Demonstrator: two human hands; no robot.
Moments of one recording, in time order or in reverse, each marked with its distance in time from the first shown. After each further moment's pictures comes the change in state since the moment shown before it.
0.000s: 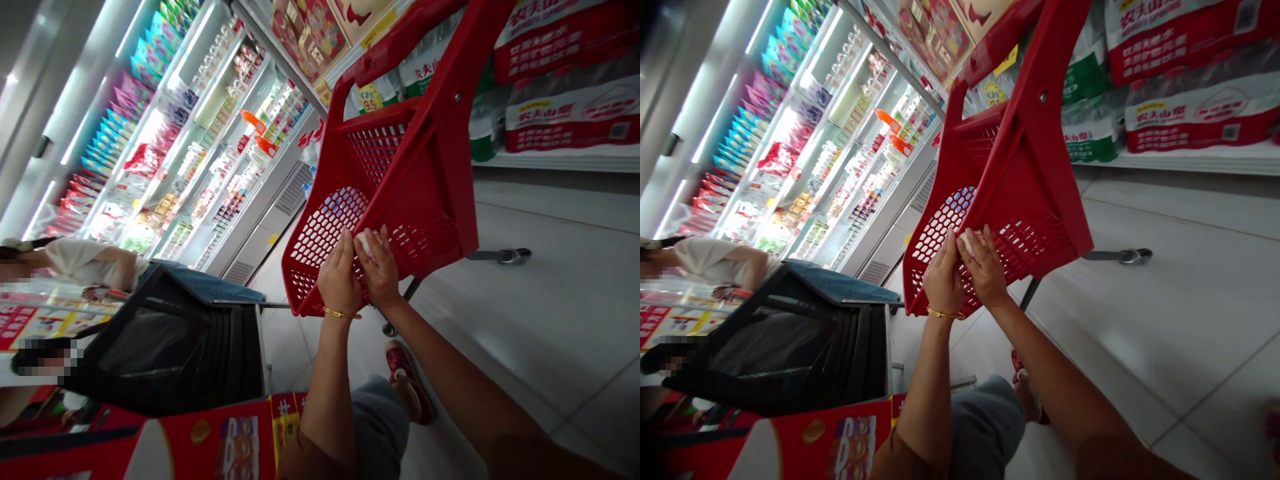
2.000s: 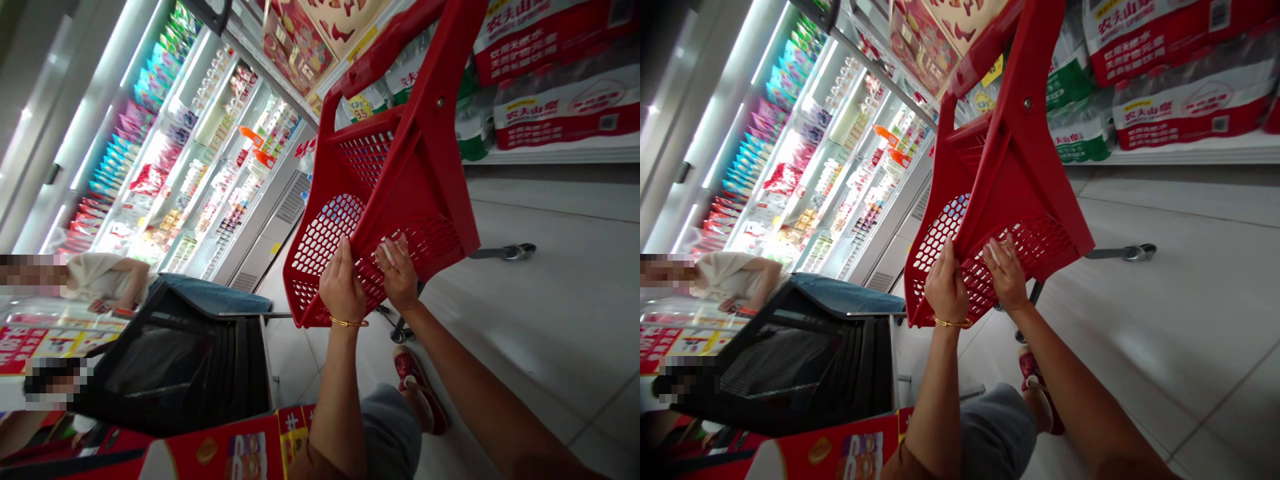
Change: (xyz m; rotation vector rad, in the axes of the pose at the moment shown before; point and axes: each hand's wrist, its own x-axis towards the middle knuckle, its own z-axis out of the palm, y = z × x) left_hand -0.003 0.007 0.008 0.065 0.103 -0.020; right_hand -0.031 0.043 -0.011 -0.047 0.065 0.060
